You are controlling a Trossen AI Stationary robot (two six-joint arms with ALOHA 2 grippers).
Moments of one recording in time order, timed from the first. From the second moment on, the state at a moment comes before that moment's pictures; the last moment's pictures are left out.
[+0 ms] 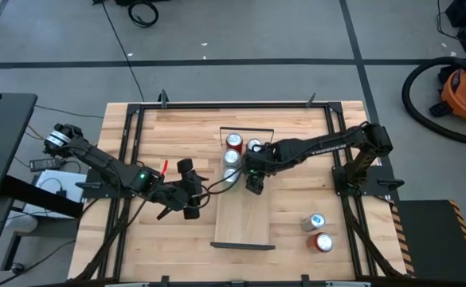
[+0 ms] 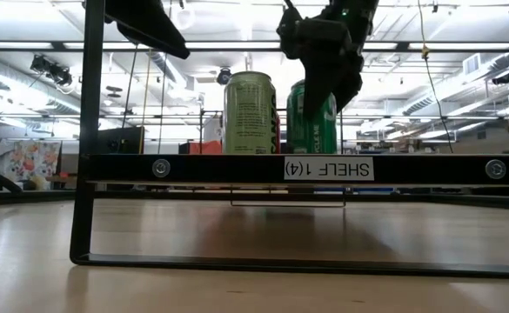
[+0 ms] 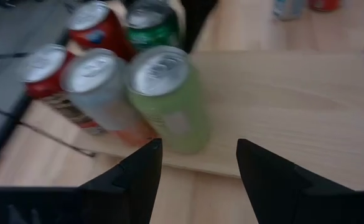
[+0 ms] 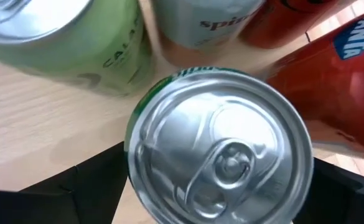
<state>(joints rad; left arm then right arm) -0.45 1.30 0.94 -0.40 -0.61 -0.25 0.08 1.72 1.39 -0.90 0.20 0.49</state>
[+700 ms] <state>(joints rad) -0.44 1.43 0.94 -0.37 -0.51 -0.24 0.14 1.60 1.39 -0.96 0.22 0.44</state>
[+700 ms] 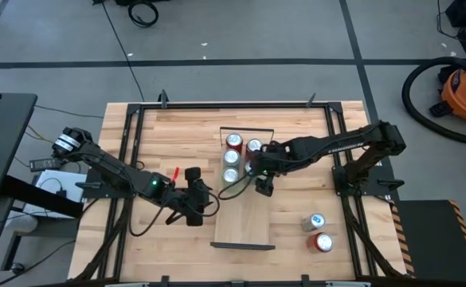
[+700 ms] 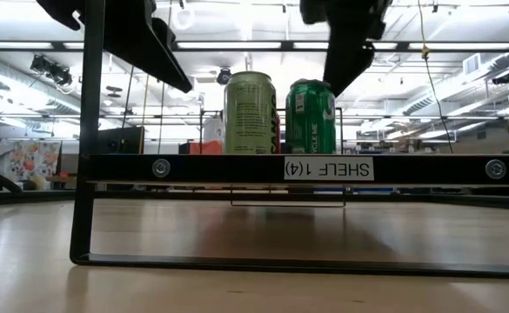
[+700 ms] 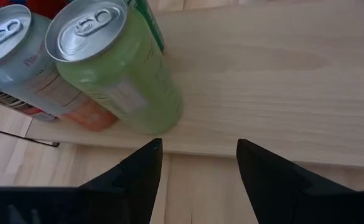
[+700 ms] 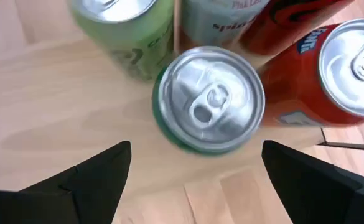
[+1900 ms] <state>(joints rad) -0.46 1.43 0.66 0.04 -0.60 -0.26 0.62 1.53 1.39 -1.23 0.26 0.83</state>
